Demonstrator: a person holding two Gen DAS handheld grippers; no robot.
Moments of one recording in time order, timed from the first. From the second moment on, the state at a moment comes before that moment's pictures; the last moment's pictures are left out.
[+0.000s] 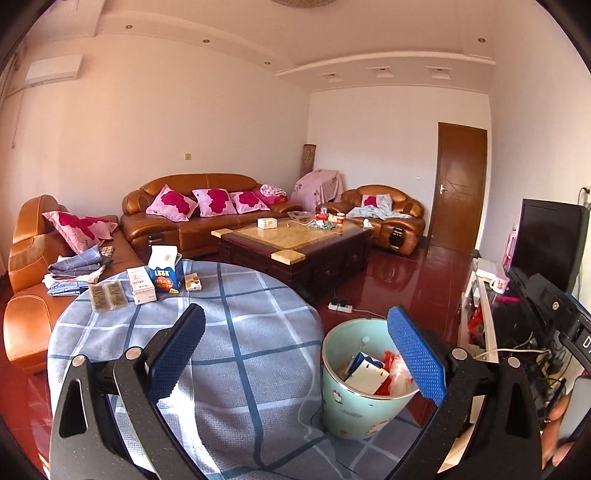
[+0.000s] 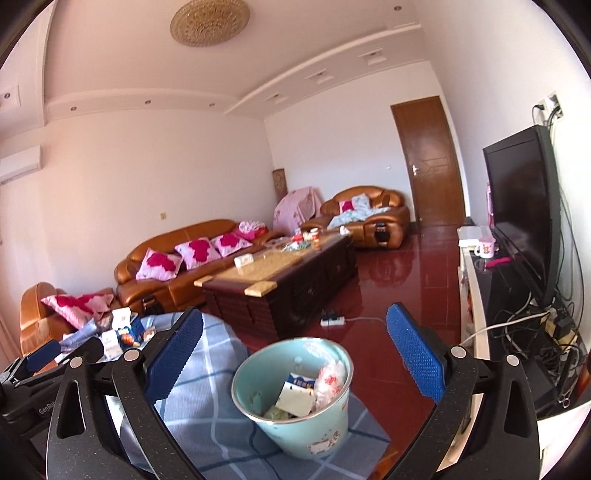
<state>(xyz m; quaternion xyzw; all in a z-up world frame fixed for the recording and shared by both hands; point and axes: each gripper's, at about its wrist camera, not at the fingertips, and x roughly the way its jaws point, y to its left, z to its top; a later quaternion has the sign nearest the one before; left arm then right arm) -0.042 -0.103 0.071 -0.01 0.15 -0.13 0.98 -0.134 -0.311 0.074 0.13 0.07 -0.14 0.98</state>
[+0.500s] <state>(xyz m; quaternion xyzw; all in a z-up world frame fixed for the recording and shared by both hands) -0.052 -0.108 0.070 0.02 0.13 -0.12 0.98 -0.132 -0.312 0.069 0.14 0.07 -0.13 0.98</state>
